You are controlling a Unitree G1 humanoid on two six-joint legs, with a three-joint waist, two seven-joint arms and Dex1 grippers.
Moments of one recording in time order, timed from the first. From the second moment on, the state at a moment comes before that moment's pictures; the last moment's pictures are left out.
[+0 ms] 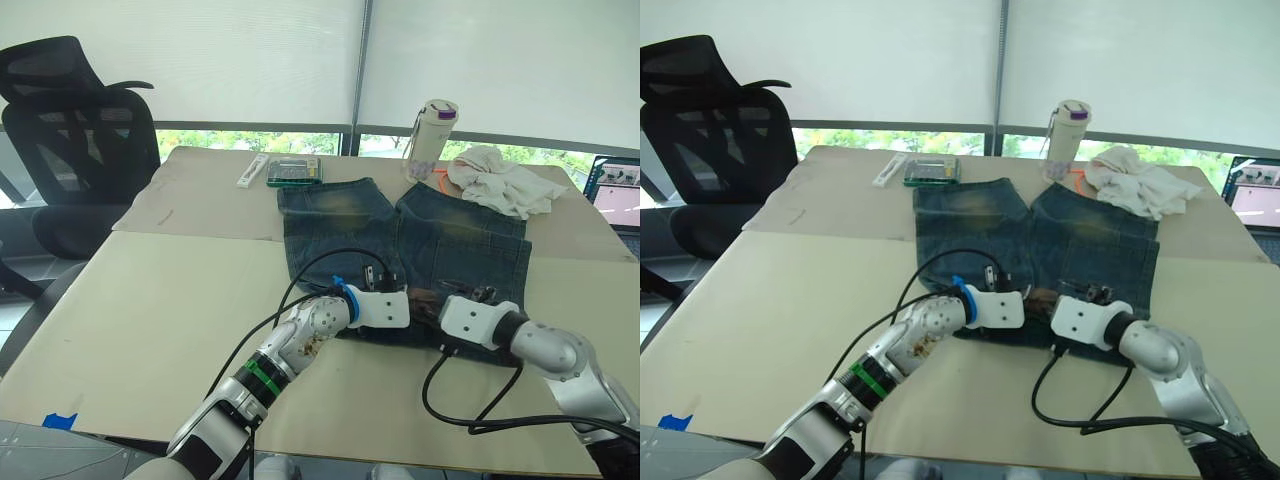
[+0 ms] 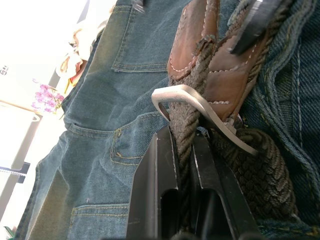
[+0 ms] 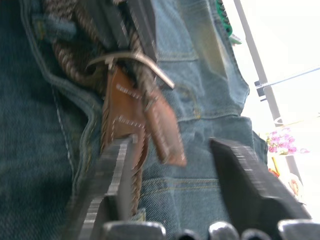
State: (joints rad) left arm -0.69 0.08 -0.53 0.36 0.55 -0.05 -0.49; right arm -0.11 -0.80 0.04 -0.15 -0.22 -0.13 0.59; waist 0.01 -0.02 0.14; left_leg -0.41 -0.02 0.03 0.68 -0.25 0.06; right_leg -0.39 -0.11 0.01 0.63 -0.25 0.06
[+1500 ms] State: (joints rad) left arm -0.43 0.23 -0.40 0.20 0.23 -0.06 -0.60; right arm 0.21 -1.05 -0.33 0.09 -0.20 -0.35 0.60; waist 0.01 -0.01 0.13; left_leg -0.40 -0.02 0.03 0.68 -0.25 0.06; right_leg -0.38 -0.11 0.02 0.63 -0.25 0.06
